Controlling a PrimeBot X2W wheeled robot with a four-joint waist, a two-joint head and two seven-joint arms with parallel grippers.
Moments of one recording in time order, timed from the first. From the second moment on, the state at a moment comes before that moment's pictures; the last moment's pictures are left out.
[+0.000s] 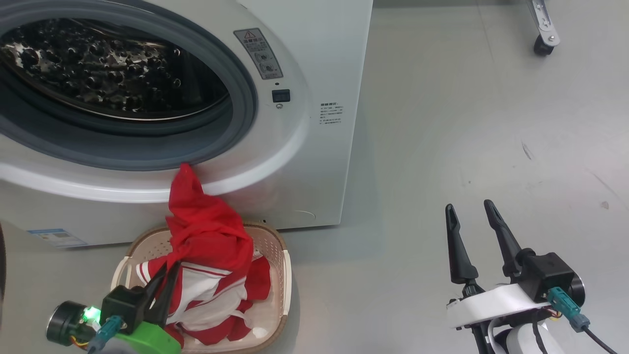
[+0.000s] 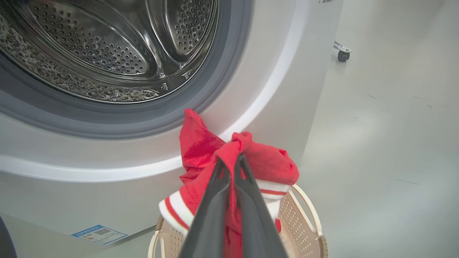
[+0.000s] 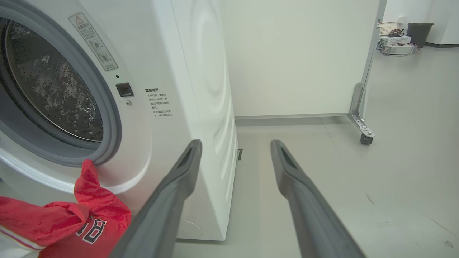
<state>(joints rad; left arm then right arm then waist) -0.05 0.23 -0.27 0.27 -0.25 -0.11 -0.21 0.02 -0.04 0.22 0.04 0.28 0.01 -0.25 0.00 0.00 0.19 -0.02</state>
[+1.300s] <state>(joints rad) -0.42 0.20 -0.11 0.79 -0.45 -0.09 -0.04 -0.08 -0.05 0.21 -0.02 0.23 -0.01 -0.25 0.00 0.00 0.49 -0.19</state>
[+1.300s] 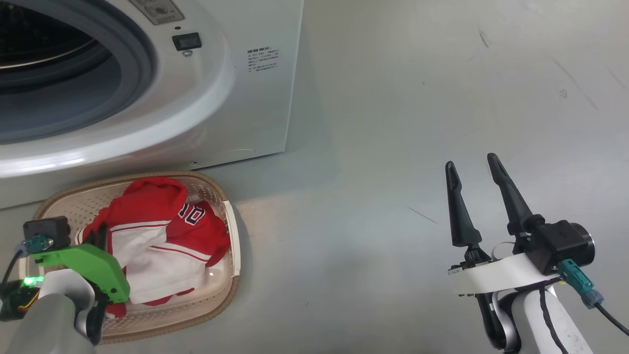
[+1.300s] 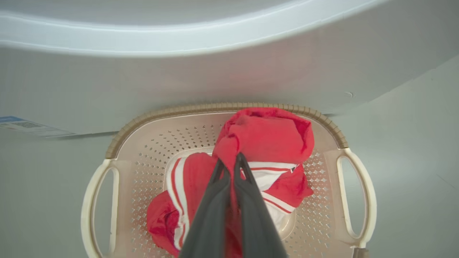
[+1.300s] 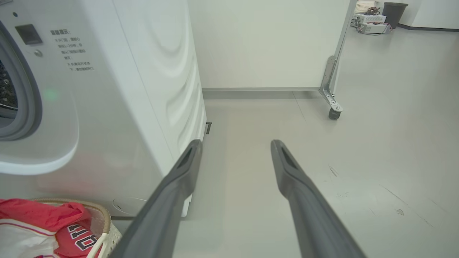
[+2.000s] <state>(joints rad) -0.50 0.15 -0.04 1.03 -0.53 -0.06 -0.03 -0.10 -0.05 0.20 -0.03 0.23 -0.01 -0.25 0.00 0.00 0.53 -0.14</state>
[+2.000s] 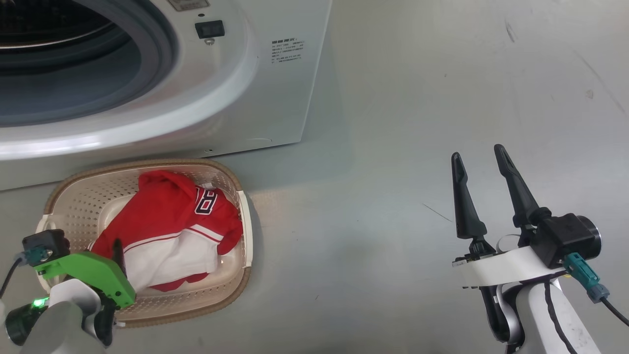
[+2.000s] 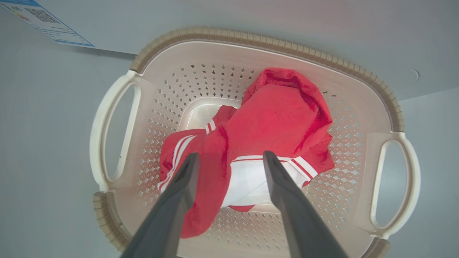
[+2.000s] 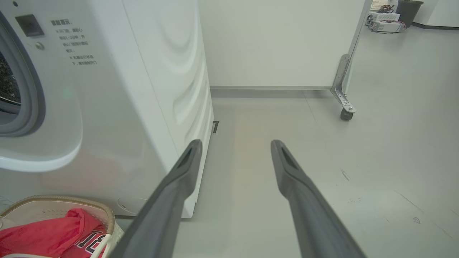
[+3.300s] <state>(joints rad) -0.44 0.13 -0.17 0.64 -0.37 -0.12 -0.26 -0.06 -0.05 0.18 0.07 0.25 0.02 -0.25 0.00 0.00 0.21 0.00</state>
